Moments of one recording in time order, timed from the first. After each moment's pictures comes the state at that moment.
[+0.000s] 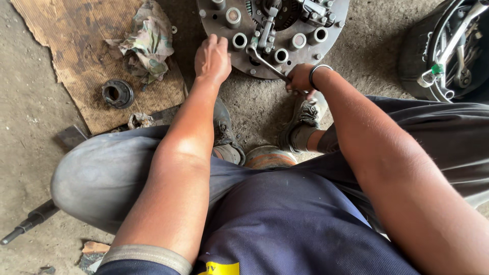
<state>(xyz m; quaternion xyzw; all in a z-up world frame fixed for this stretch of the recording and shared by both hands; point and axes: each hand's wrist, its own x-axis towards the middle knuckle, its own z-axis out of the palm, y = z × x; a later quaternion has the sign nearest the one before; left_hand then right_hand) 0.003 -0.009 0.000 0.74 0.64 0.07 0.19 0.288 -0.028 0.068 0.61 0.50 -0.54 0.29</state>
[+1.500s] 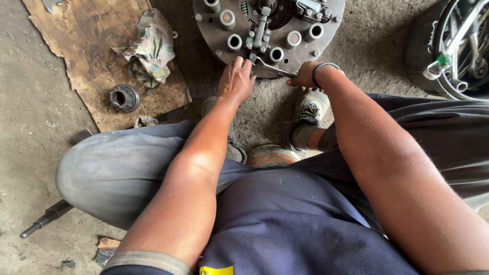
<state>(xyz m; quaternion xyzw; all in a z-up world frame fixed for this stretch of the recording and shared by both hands) 0.068 -0.060 -0.035 0.77 0.57 0.15 0.22 0.312 -0.029 0.068 0.62 0.54 -0.45 0.36</state>
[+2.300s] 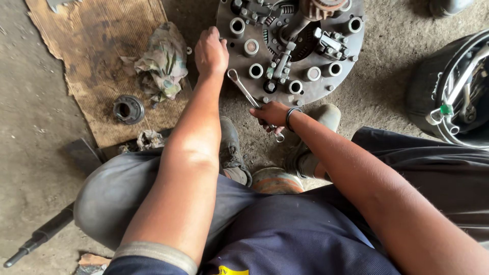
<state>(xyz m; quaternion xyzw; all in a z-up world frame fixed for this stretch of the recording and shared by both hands) -0.026 0.079 -0.006 0.63 0.72 0.23 0.16 0.181 -0.034 0.060 0.58 0.46 -0.64 0.20</state>
